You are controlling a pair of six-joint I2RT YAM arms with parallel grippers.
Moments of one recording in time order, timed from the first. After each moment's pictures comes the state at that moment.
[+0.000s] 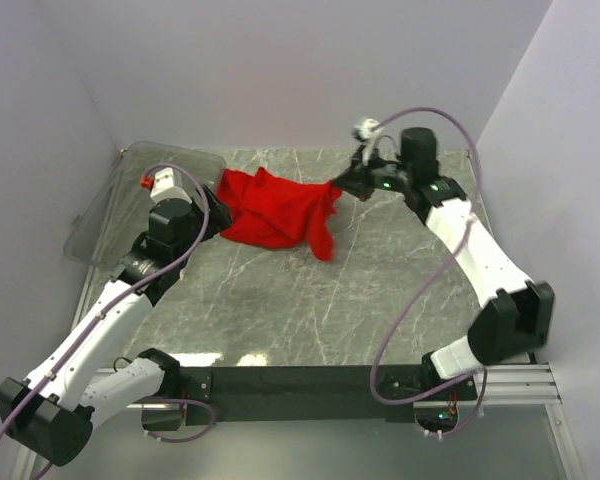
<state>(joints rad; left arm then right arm) -0.44 0.95 0.90 -0.32 -0.35 -0.65 0.30 1.50 1.41 -0.33 -0.74 -0.27</state>
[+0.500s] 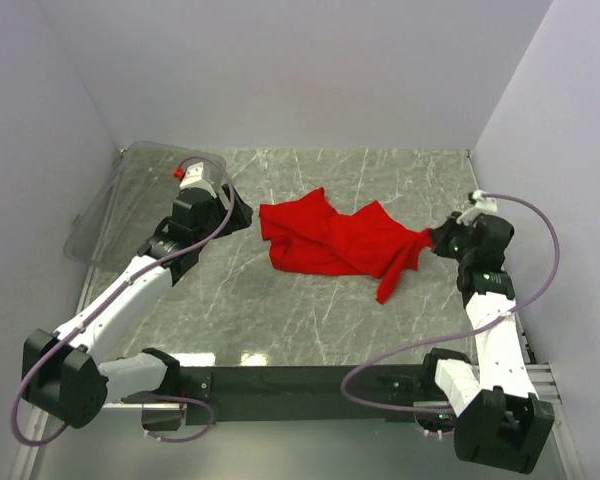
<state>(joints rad) -0.43 1.14 0.90 -0.19 -0.19 -0.62 -0.18 0.89 0.68 -0.18 -0.33 0.20</state>
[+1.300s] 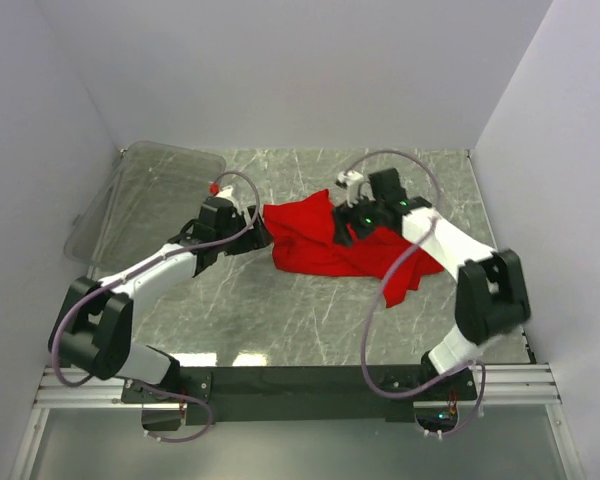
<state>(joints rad) -0.43 1.40 0.83 -0.07 0.10 -0.62 0.31 1.53 1.09 -0.42 -0.46 -0.22</state>
